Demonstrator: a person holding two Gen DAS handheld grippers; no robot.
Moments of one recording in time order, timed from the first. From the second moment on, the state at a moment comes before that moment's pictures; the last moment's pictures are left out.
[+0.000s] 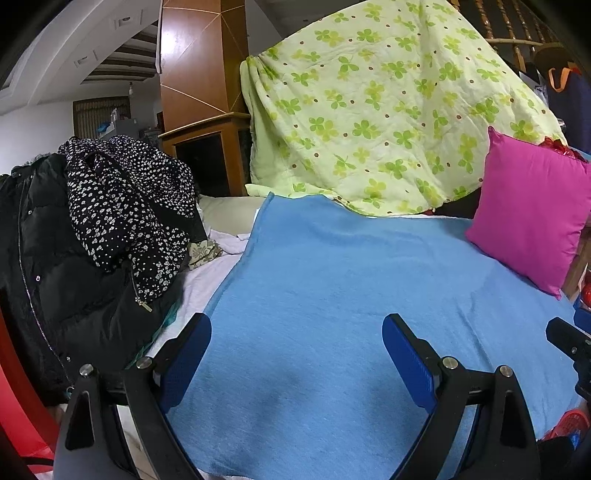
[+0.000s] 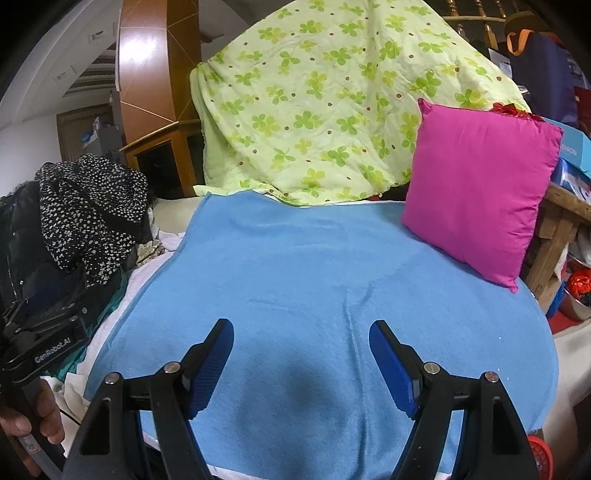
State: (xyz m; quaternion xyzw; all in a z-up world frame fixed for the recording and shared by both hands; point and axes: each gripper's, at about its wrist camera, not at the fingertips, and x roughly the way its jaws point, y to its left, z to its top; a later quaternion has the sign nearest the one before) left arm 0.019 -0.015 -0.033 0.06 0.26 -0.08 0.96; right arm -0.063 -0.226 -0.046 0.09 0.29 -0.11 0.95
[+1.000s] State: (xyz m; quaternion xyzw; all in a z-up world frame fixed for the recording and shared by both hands) left arm 0.015 -0.020 -0.030 0.07 0.27 -0.09 0.96; right arm -0.067 -0.236 -0.054 0.10 0.31 -0.12 0.94
